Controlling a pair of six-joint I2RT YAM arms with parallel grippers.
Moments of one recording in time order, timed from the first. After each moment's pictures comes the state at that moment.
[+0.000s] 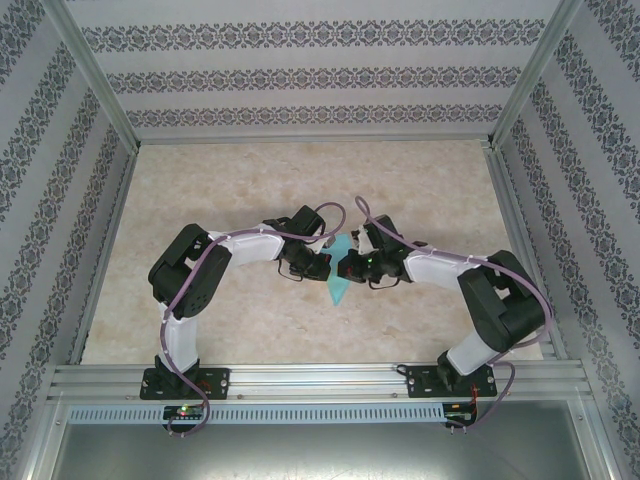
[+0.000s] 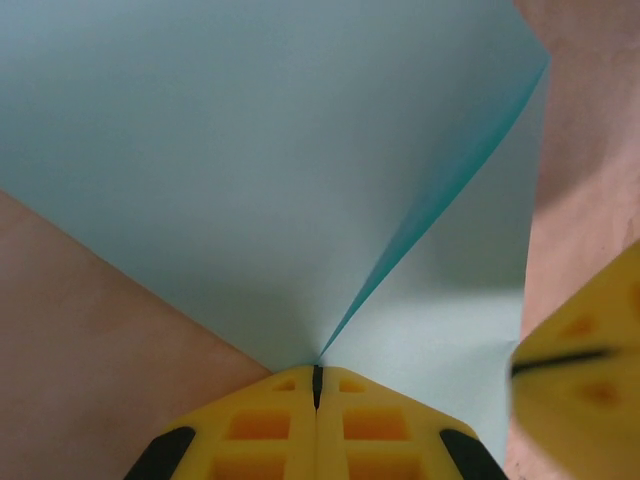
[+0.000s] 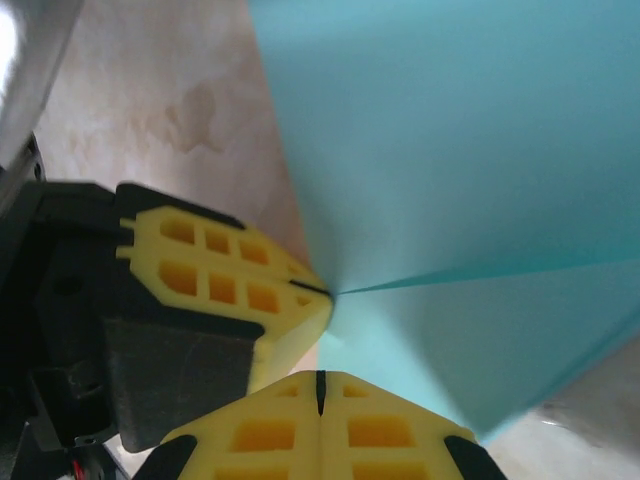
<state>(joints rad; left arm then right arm) -0.65 1.96 1.20 -0.46 0.43 -0.37 0.51 1.59 0.72 -0.12 -0.53 0.71</state>
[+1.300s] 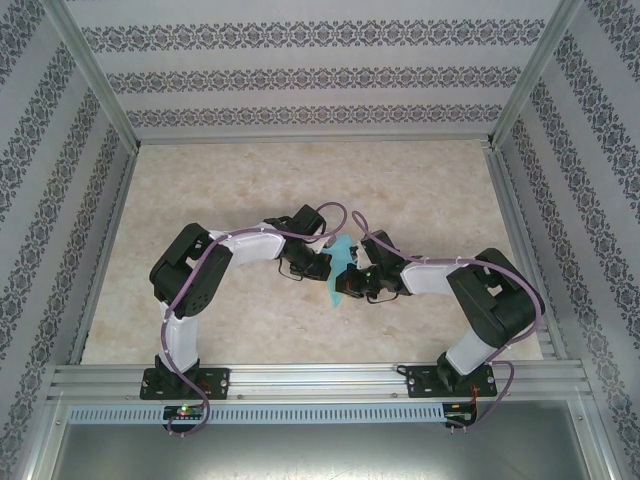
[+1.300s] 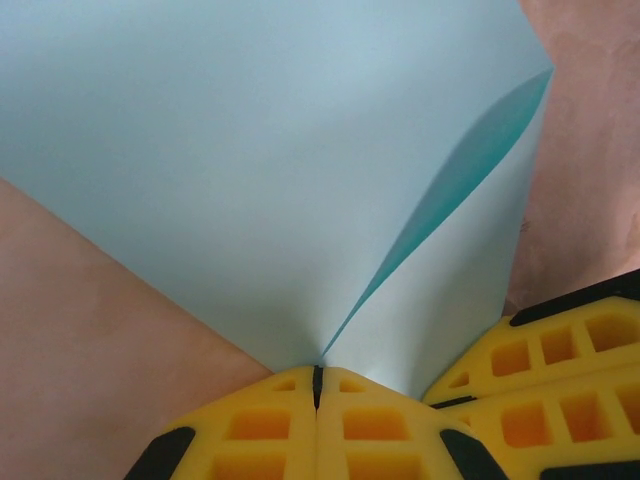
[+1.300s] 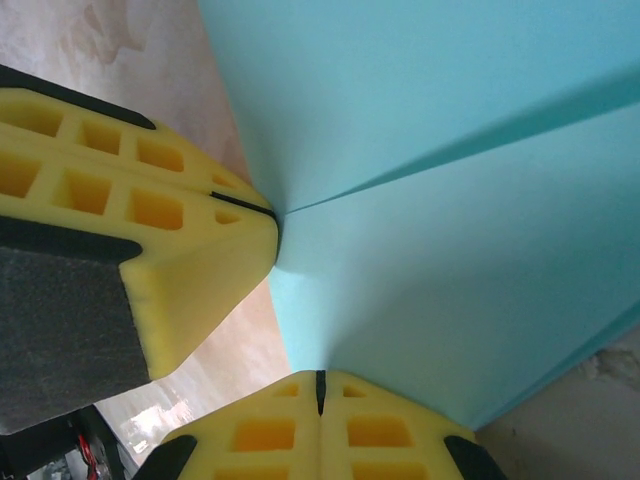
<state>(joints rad) -0.65 1.97 1.22 -0.48 0.43 -0.35 0.55 1.62 0.60 0.03 -0.58 0.81</state>
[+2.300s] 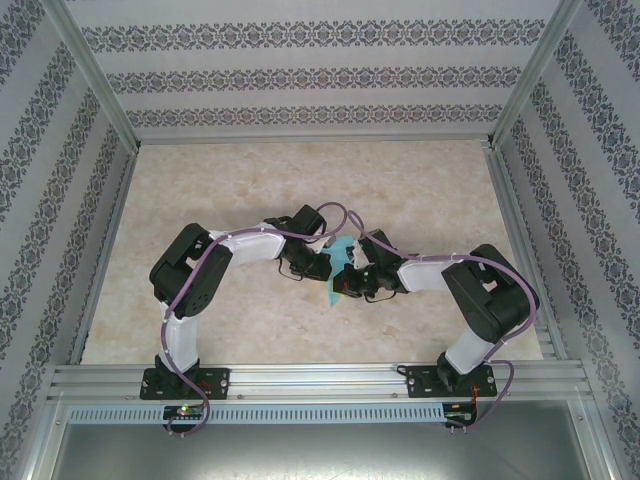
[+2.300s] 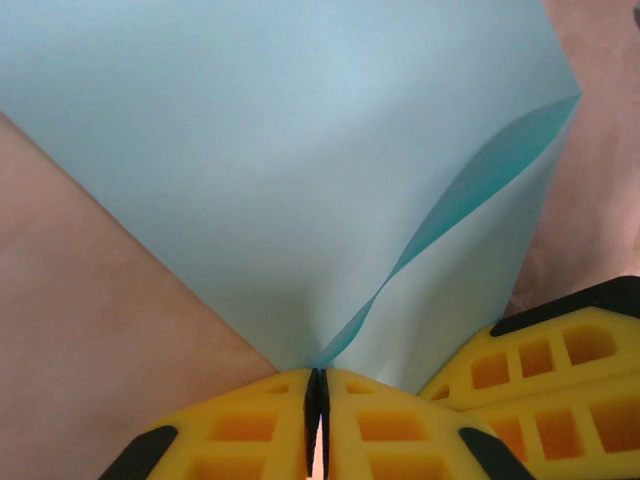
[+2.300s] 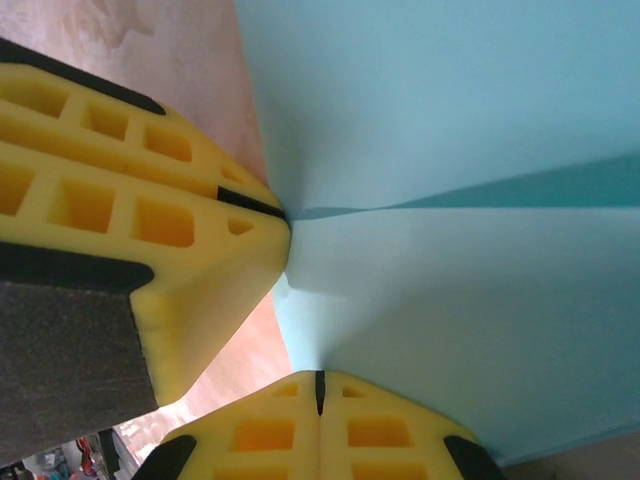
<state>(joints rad) -0.65 1.97 1.23 -0.49 0.41 -0.35 0.56 1.66 0.63 0.03 -0.60 0.76</state>
